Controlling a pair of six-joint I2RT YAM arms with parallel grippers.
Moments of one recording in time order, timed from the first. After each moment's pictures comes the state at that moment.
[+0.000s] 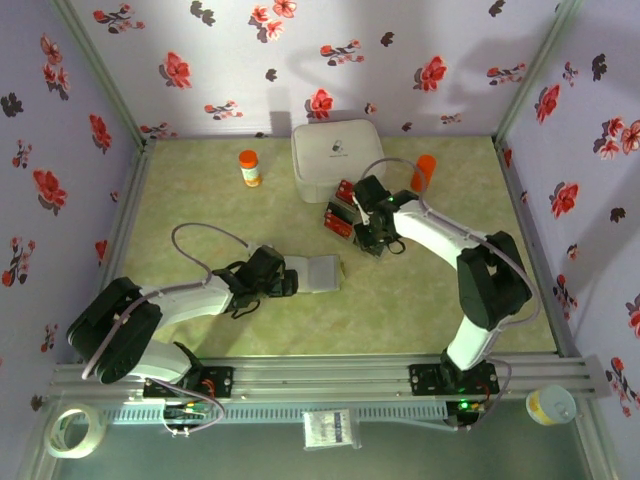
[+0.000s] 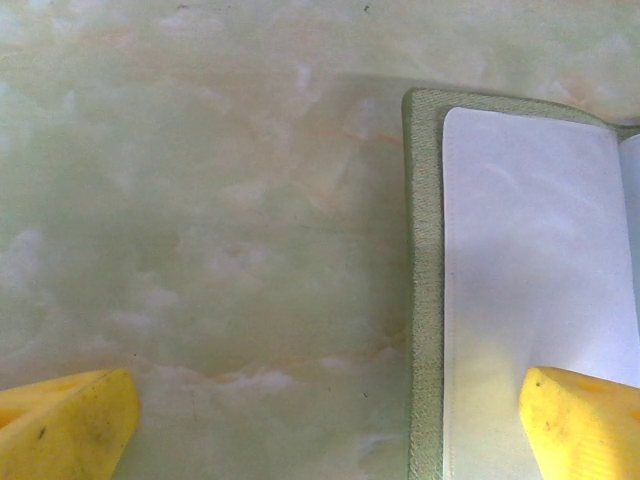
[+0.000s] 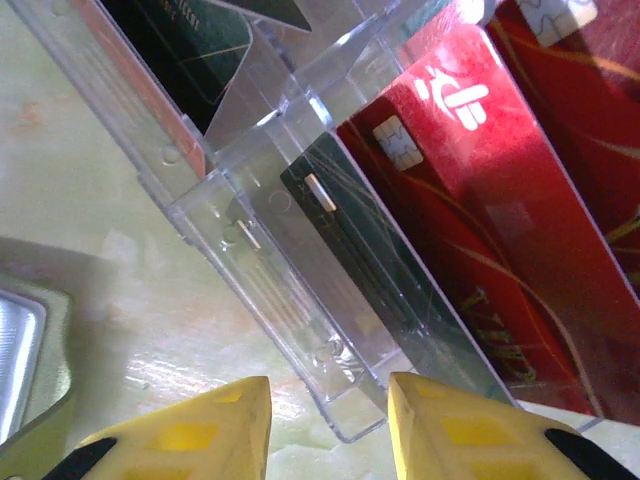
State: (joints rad) left arm -0.79 1.41 0.56 -0.17 -0.23 -0.70; right arm 0.56 1.74 1.27 -0.80 0.11 0.16
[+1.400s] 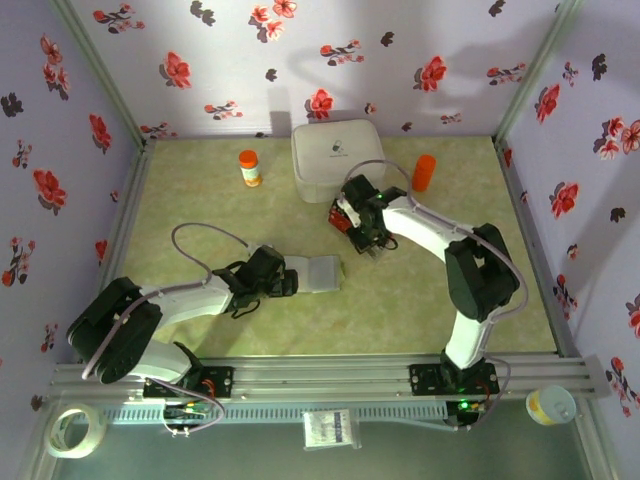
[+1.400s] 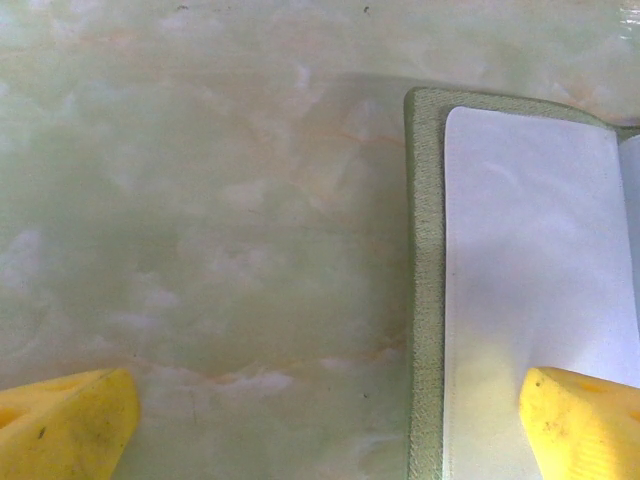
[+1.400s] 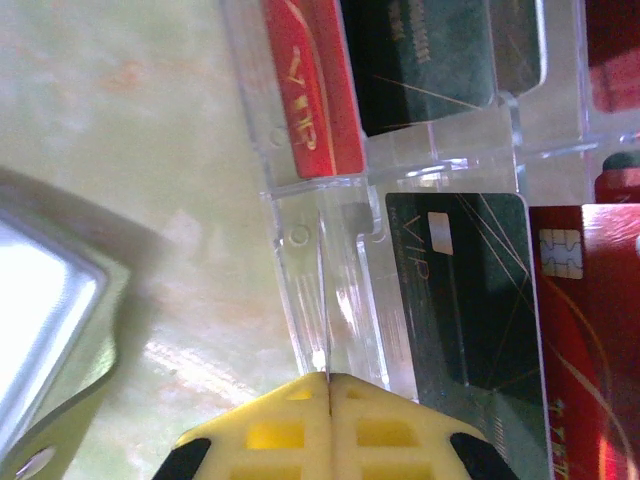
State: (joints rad) left arm -0.79 1.41 0.56 -0.16 -0.23 -0.70; right arm 0.61 1.78 1.32 -0.82 0.09 -0.03
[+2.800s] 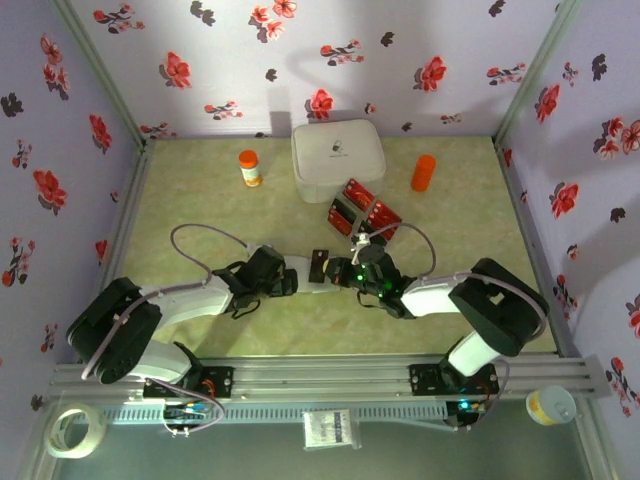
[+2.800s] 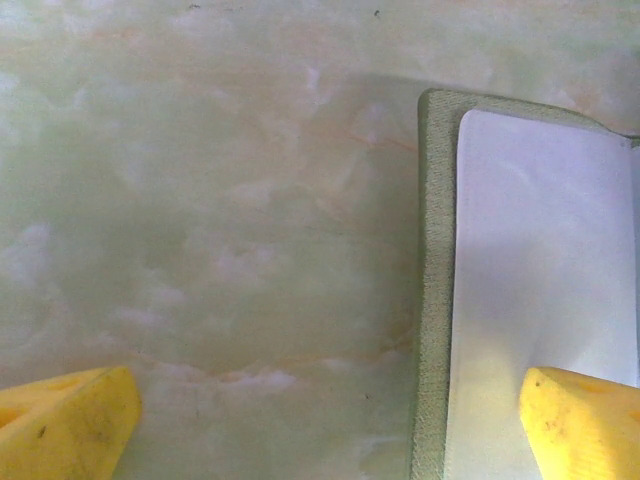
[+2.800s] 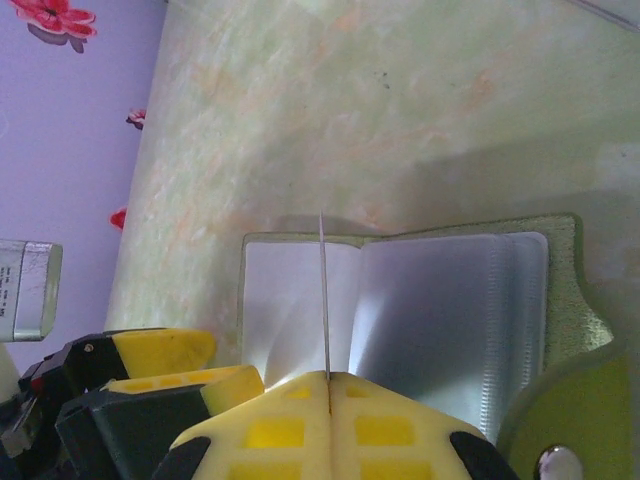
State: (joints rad) left arm -0.79 1.41 0.56 -0.17 -0.24 -0.73; right arm 0.79 1.58 0.44 0.67 -0.15 0.97
